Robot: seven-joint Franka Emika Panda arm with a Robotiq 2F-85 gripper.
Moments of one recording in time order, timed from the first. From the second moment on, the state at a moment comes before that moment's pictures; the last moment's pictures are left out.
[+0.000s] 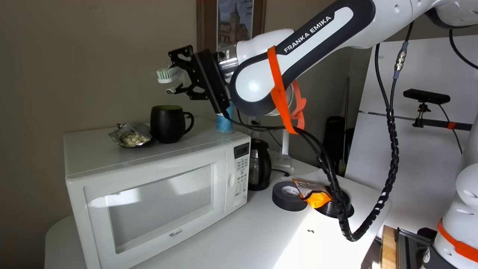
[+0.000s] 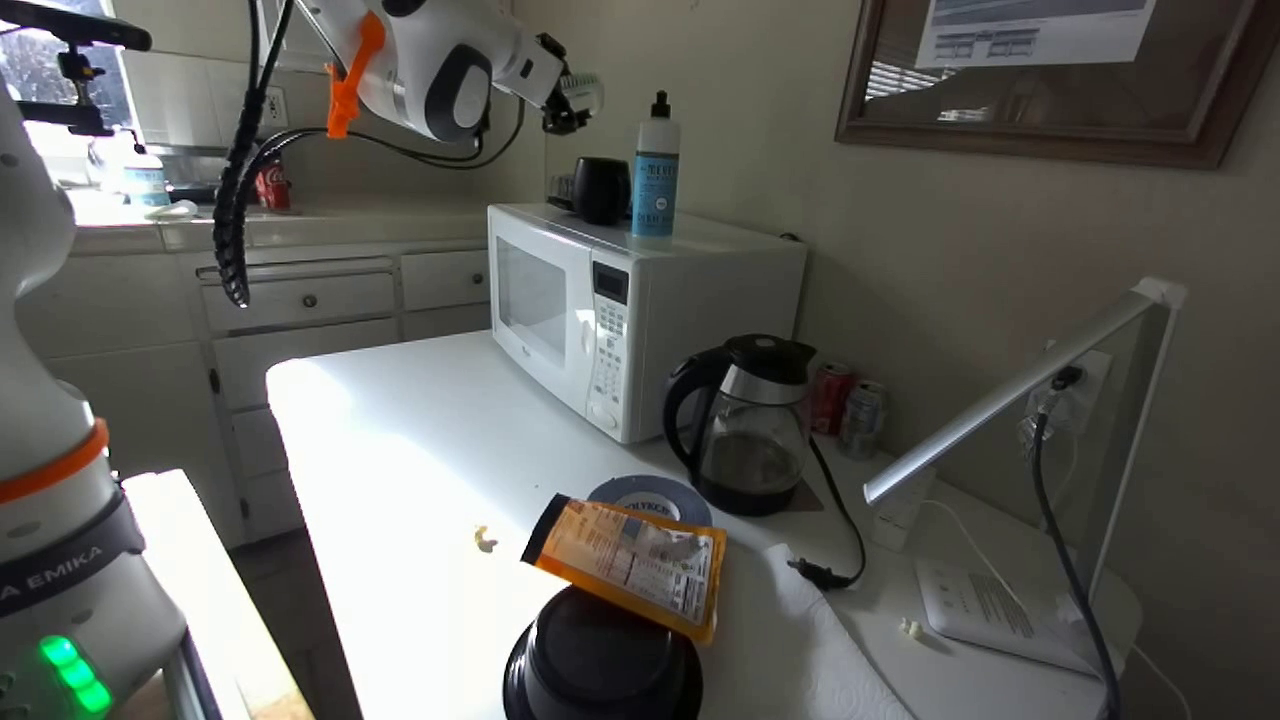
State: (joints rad) arm -0.34 0.05 0.72 -2.25 0.18 3.62 0.99
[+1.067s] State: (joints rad) arm -0.31 -0.24 0.58 -2.20 0.04 2.82 0.52
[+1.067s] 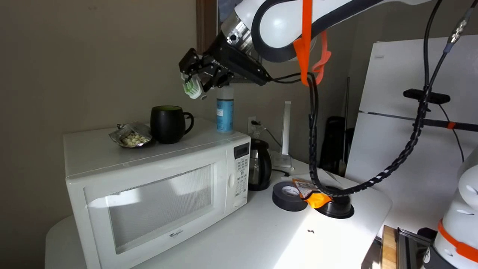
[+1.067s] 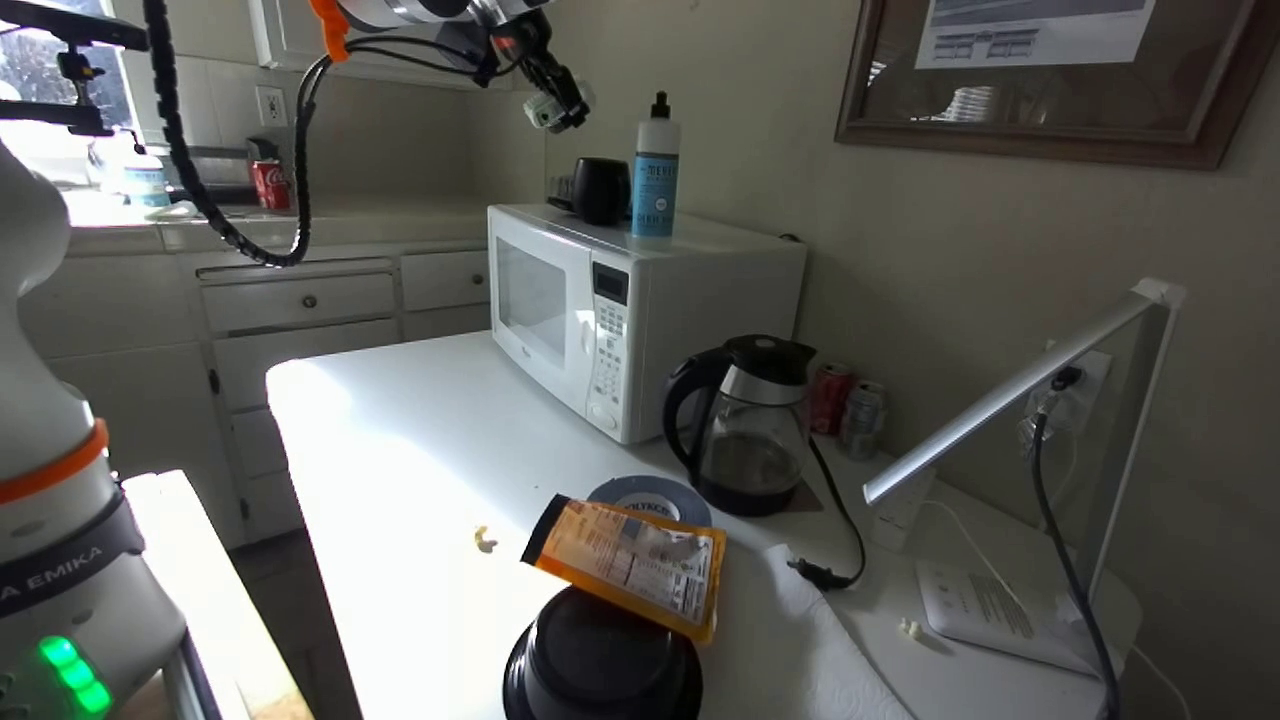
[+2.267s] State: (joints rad) arm -0.35 -0.02 0.62 -1.99 -0.45 2.85 0.74
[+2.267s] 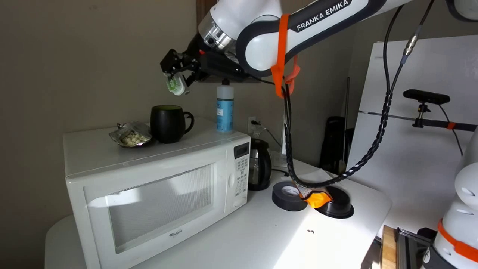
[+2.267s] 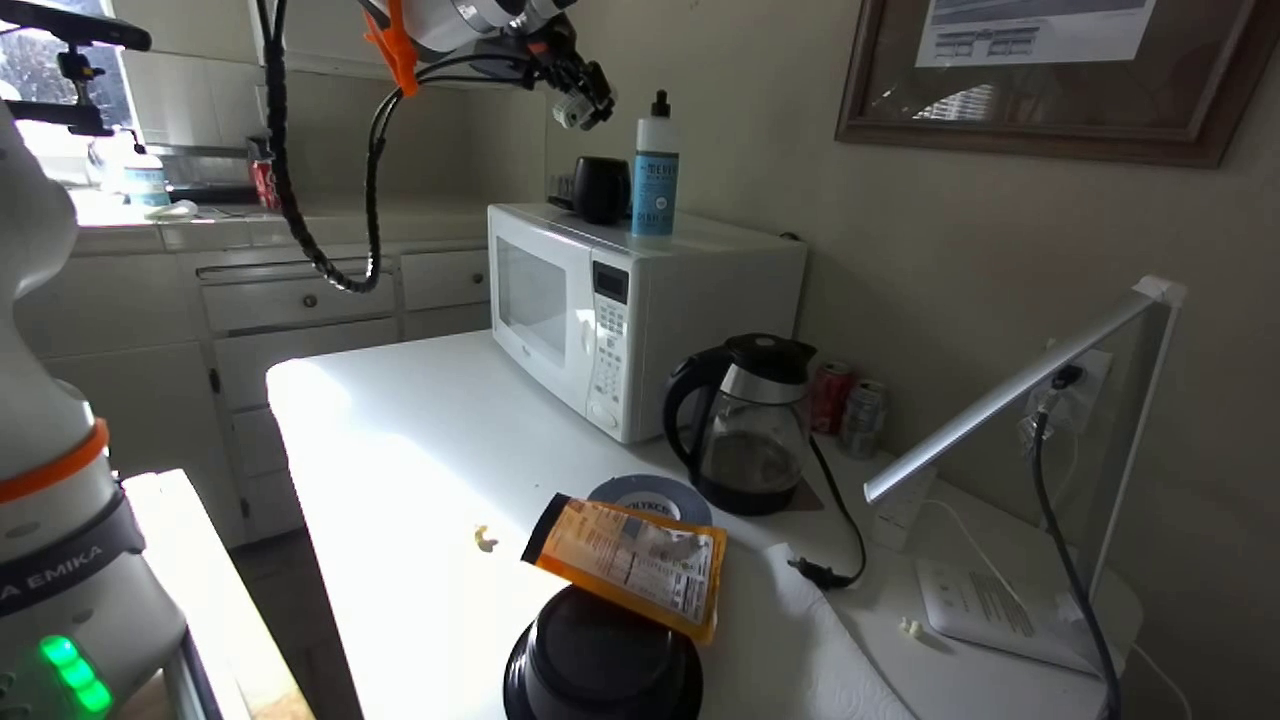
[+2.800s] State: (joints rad) arm -0.34 0.11 0.61 -1.90 -0.68 2.85 0.94
